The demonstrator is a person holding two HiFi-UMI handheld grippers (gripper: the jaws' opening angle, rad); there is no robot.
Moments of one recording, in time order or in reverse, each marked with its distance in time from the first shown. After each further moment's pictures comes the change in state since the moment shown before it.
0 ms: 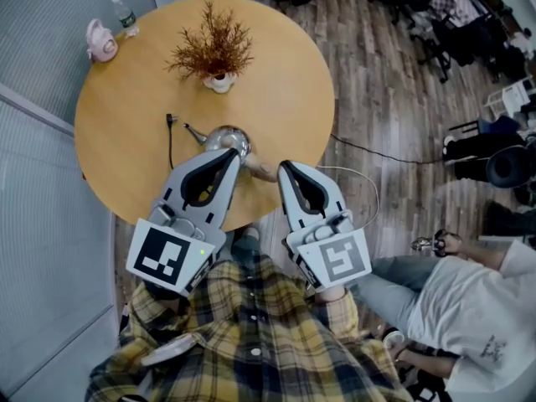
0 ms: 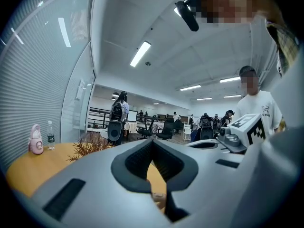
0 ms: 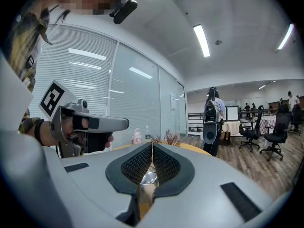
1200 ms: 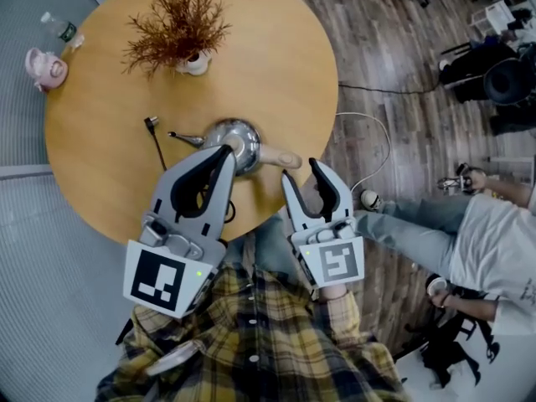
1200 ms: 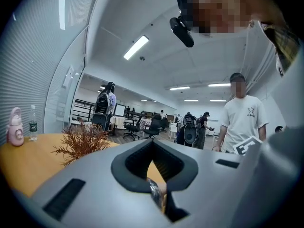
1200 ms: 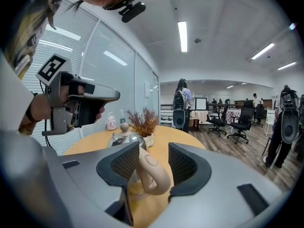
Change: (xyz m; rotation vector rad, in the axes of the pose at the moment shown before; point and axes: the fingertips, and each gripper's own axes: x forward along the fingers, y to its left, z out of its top) left arm 0.025 0.056 -0.060 -0.036 0.058 -0.212; right arm 0.020 -0.007 -0.125 0.069 0.131 -0.379
